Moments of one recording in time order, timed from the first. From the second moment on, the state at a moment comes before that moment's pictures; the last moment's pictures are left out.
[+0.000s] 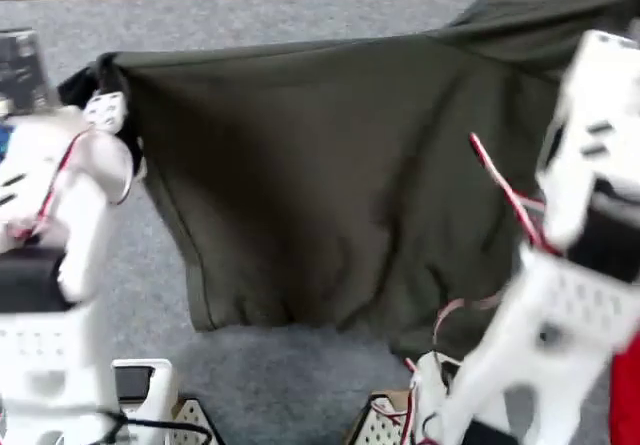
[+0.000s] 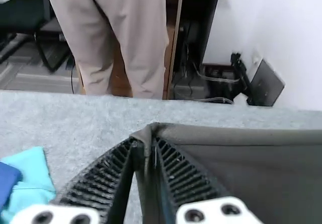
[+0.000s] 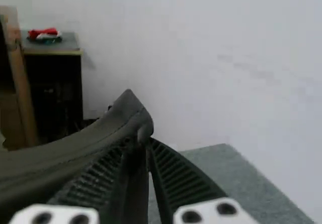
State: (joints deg) left arm -6.1 -49.9 21.8 50.0 -5.4; right arm 18.6 -32.6 8.0 37.8 -3.6
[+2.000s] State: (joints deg) left arm -11.0 15.6 -7.7 41.3 2.2; right arm 7.4 49.6 -80.3 60.0 -3.3
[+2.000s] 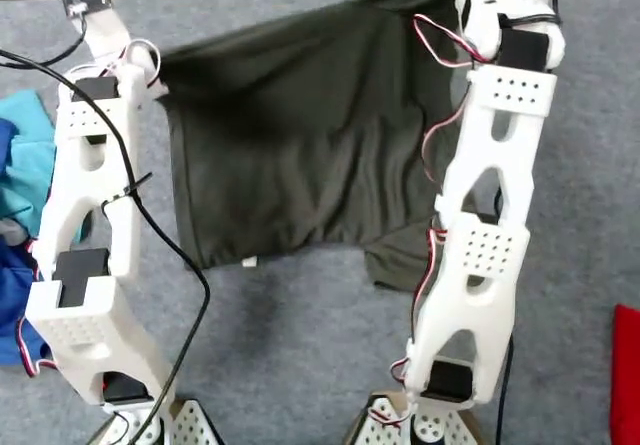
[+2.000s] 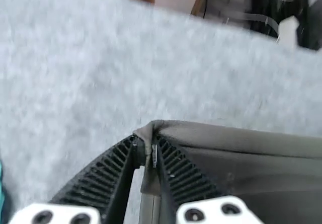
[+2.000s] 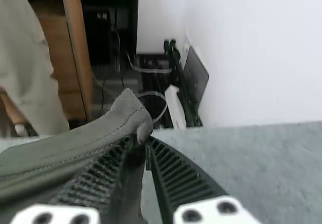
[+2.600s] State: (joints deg) left arm -8.7 15.6 -7.7 71.0 -5.2; right arm 11.9 49.5 -92.8 101.3 13.3
